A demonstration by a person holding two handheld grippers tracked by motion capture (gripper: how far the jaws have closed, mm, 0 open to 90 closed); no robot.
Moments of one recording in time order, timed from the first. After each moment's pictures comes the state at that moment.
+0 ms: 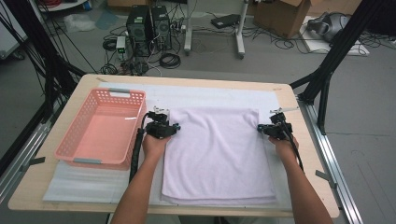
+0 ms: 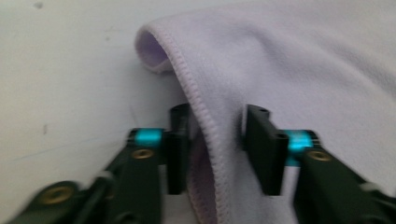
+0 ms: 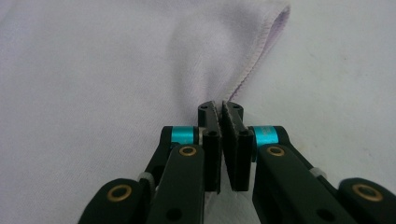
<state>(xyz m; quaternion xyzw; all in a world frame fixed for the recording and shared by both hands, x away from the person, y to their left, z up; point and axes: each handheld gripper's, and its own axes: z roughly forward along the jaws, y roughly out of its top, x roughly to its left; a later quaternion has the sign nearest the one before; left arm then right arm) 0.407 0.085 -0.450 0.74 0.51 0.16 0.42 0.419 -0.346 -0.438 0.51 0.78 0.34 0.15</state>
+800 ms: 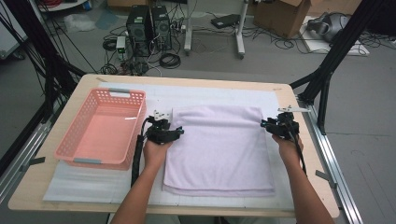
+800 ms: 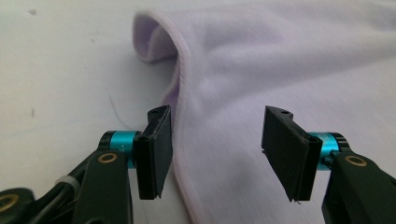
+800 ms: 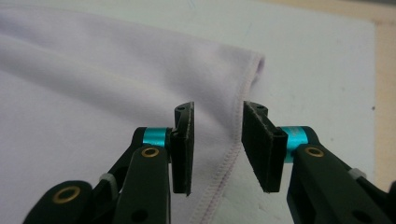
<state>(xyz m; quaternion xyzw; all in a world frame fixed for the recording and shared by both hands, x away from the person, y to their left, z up) 0.373 0.086 -0.444 0.72 0.51 0.17 0.44 0.393 -0.348 -0.411 0.50 0.74 0.38 0.23</state>
